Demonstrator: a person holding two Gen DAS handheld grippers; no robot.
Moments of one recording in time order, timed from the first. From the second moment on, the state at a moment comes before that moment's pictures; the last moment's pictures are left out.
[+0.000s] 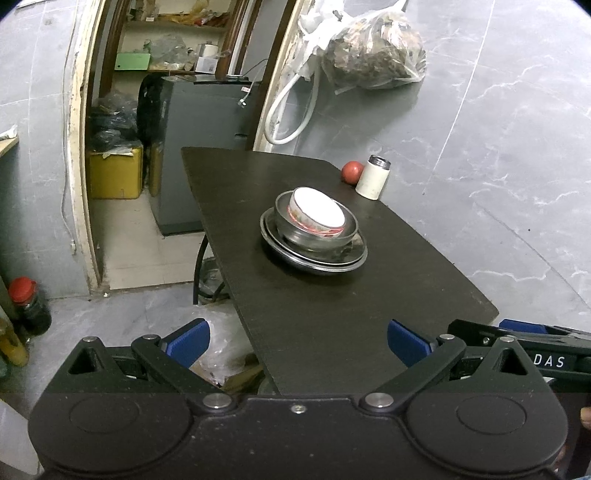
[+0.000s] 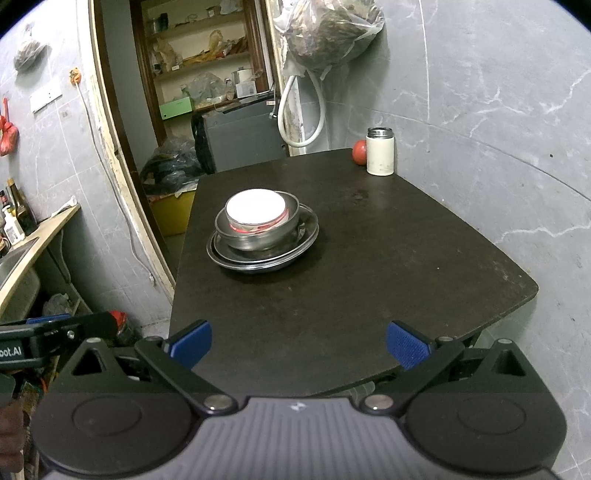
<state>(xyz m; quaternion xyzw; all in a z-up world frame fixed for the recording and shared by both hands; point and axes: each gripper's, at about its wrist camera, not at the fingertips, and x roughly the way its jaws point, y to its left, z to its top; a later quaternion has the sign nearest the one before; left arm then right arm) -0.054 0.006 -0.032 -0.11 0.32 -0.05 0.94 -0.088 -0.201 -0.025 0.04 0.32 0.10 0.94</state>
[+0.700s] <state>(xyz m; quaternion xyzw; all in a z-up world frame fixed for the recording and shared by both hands) -0.047 0.007 -0.035 -0.12 0.32 -0.06 0.94 -0.082 -0.199 -0.023 0.04 0.33 0.10 0.94</state>
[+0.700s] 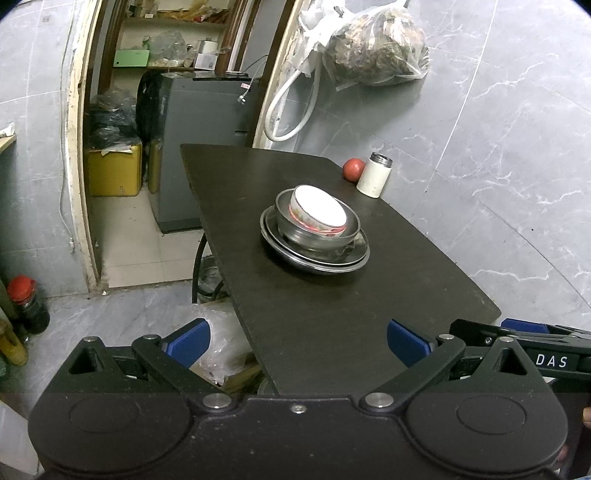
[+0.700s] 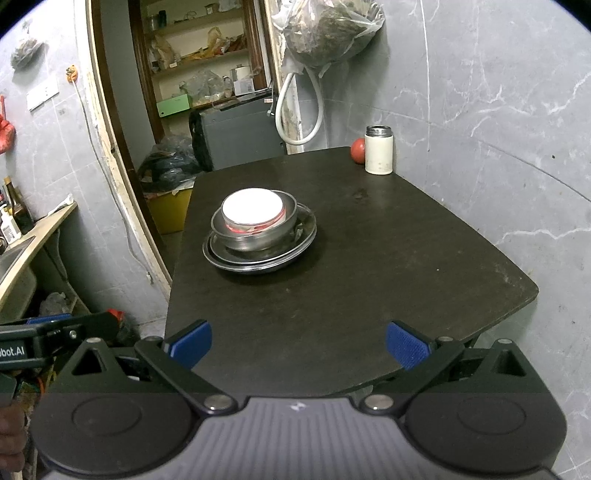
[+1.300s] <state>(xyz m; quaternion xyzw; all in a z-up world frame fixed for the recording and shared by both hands) -0.034 0.009 -0.037 -0.11 0.33 -0.06 0.93 -0.066 -0.200 -0.026 0.04 0.34 0.10 0.94</state>
